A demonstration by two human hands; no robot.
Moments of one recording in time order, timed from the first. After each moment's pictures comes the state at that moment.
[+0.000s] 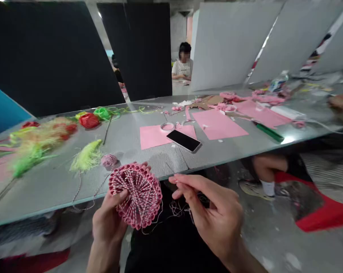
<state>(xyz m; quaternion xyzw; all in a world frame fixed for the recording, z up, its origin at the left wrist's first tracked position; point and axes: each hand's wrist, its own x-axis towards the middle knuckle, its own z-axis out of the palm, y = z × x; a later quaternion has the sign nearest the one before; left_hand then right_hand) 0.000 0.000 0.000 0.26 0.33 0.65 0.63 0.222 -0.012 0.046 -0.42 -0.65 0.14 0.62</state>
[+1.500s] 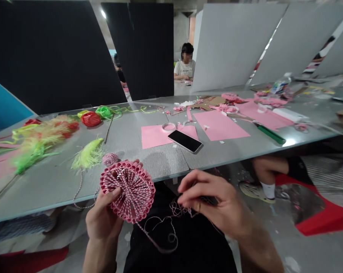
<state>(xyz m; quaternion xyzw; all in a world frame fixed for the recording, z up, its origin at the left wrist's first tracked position) -0.006 0.006 0.003 0.28 0.34 0.70 0.56 0.272 0.014 0.055 -0.29 -0.77 0.34 0.46</state>
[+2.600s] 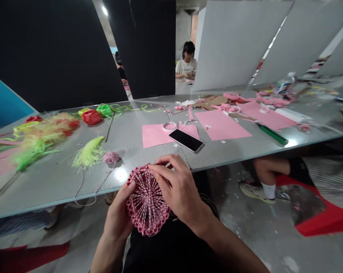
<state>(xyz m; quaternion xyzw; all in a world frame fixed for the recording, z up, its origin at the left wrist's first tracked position) 0.017 0.006 0.002 0.28 0.32 0.61 0.66 0.181 0.043 0.041 -0.35 -0.77 0.10 0.53</state>
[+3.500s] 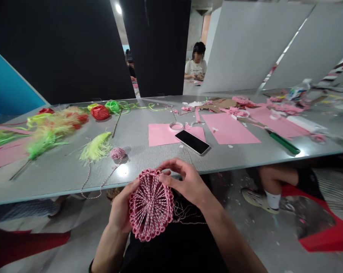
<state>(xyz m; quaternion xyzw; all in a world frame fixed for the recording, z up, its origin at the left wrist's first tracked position) 0.009 0.007 -0.001 0.19 0.33 0.59 0.71 0.202 0.073 0.018 -0.35 -0.64 0.55 0.41</state>
